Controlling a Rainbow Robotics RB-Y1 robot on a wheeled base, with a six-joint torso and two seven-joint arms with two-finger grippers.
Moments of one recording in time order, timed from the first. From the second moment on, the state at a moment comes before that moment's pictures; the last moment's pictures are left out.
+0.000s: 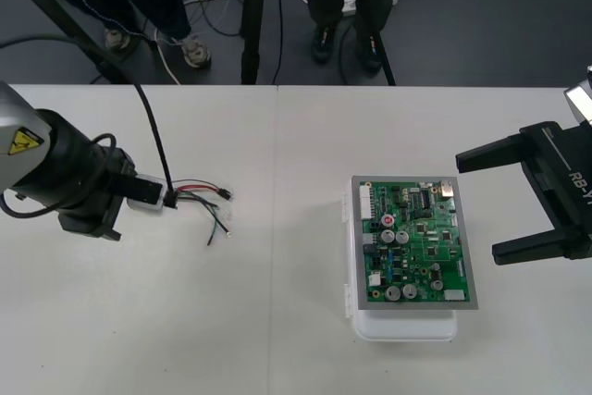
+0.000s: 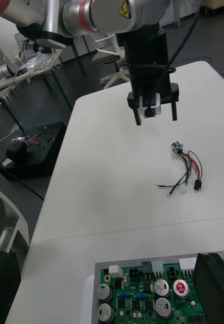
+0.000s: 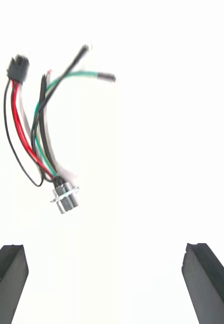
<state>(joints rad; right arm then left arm) -0.18 -0.86 -0.19 -2.00 1.06 -1.56 -0.60 -0.49 1.04 -0.46 -1.96 -2.12 -1.51 0.56</state>
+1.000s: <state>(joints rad) -0.18 -0.86 -0.19 -2.00 1.06 -1.56 -0.60 -0.58 0.84 -0.62 -1.64 -2.40 -1.40 0.87</state>
